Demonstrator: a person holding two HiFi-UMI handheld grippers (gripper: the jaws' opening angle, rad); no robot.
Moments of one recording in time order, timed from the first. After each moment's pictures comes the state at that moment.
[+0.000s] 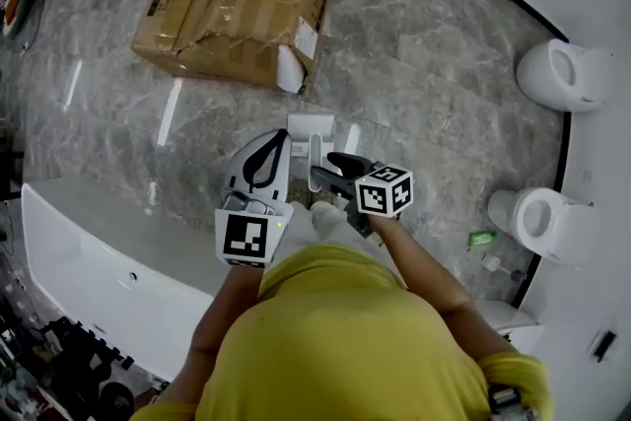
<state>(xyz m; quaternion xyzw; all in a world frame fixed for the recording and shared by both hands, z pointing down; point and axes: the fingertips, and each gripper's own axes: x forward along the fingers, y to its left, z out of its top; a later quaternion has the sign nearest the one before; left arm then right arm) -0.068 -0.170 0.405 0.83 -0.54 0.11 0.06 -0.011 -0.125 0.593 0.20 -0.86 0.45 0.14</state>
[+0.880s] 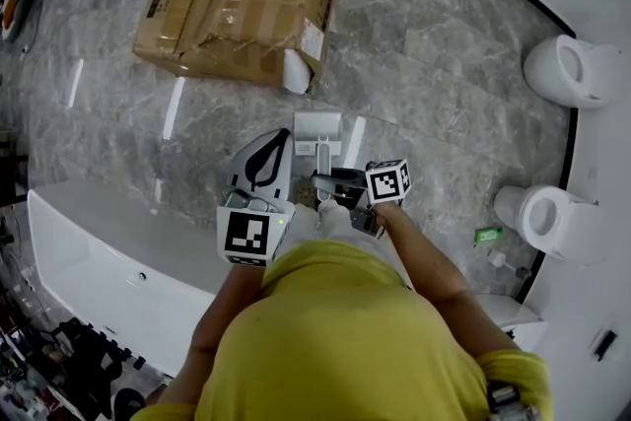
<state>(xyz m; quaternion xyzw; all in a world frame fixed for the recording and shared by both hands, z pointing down) -0.084 -0.202 0.419 0.83 -0.53 0.14 0.09 -0.045 -0.116 0.613 0.04 -0.78 0.62 0.04</state>
